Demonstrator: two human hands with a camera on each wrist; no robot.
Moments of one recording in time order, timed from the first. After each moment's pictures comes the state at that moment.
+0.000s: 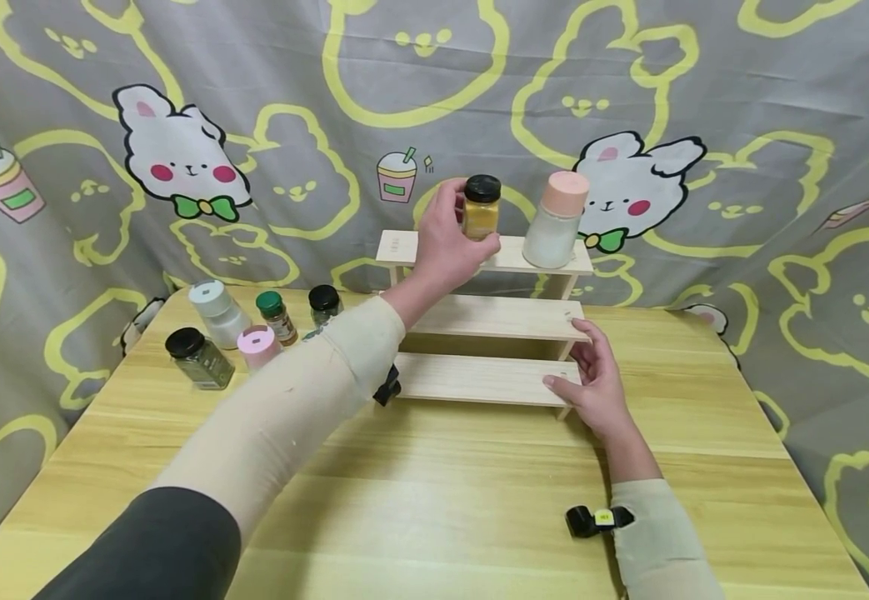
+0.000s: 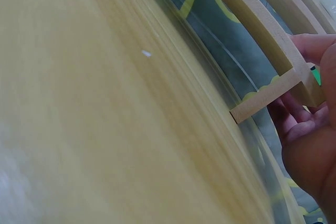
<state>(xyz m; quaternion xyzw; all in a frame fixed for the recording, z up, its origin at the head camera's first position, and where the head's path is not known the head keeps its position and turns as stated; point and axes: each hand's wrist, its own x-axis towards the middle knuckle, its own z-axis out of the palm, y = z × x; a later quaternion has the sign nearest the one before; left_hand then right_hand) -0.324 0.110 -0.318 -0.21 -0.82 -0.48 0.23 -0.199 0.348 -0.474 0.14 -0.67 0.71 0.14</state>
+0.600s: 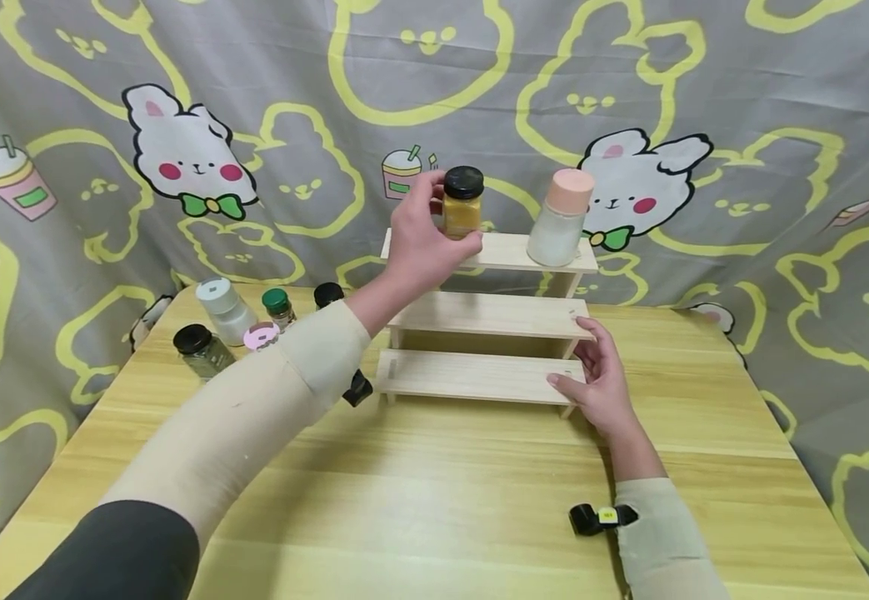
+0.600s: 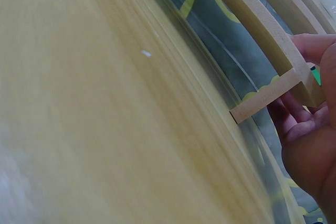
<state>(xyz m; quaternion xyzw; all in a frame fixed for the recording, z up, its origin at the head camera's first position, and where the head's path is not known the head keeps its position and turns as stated) -0.304 0.076 -0.301 -0.26 -0.78 -0.51 0.26 -0.199 0.349 -0.474 0.14 -0.67 0.72 0.14</state>
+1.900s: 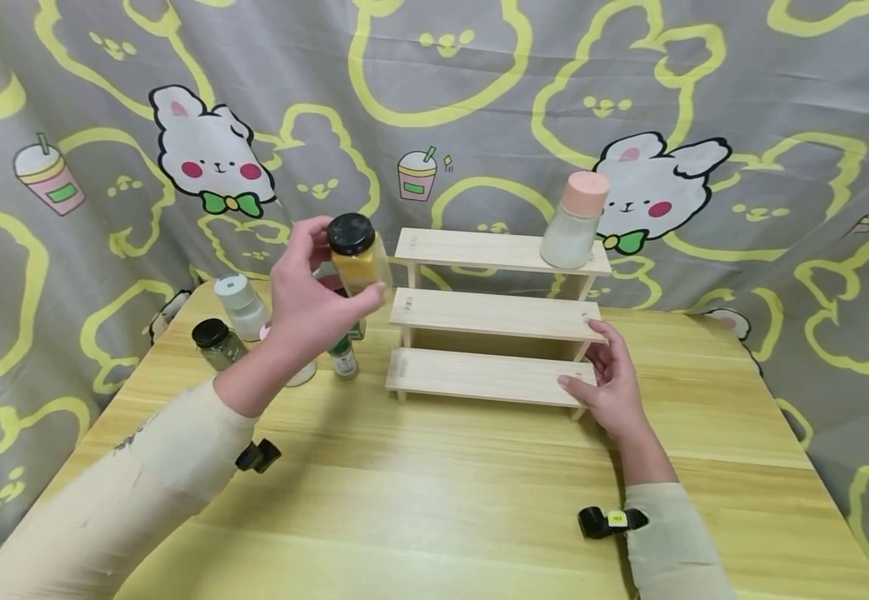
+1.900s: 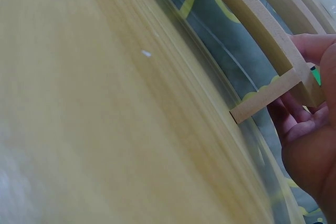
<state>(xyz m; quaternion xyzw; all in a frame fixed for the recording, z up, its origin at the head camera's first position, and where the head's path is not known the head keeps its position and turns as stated) -0.218 -0.042 -0.305 -0.20 -0.78 -0.51 0.29 -0.200 0.347 -0.476 0.15 -0.66 0.72 0.15</state>
